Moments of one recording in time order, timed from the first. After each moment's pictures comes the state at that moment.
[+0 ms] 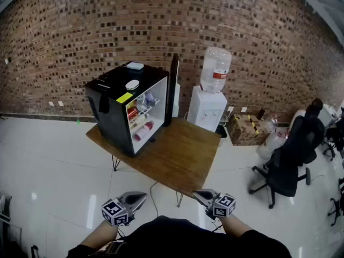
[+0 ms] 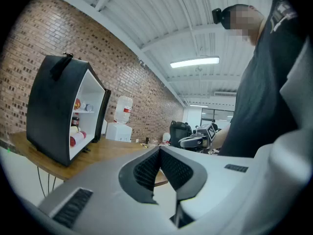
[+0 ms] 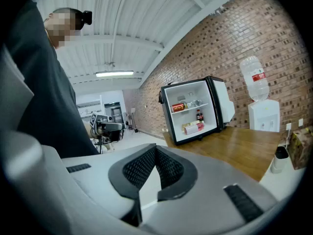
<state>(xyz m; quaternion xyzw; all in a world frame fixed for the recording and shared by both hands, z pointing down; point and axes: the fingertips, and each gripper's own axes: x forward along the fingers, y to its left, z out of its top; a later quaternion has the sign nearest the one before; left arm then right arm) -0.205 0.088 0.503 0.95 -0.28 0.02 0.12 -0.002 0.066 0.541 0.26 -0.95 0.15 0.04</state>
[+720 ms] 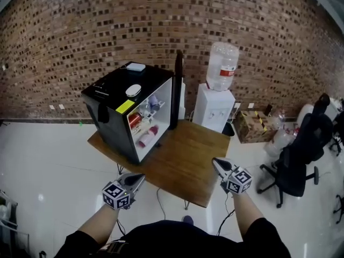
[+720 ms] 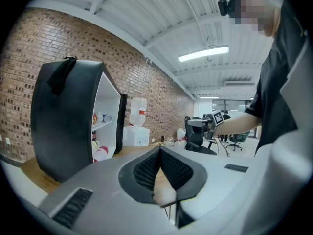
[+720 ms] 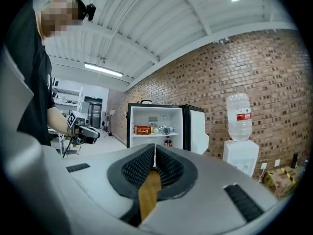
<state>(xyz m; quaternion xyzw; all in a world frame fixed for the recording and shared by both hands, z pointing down) -0.248 -0.086 0.493 0.94 -0.34 0.06 0.09 0.048 -0.136 0.458 0.39 -0.92 0.02 0.02</state>
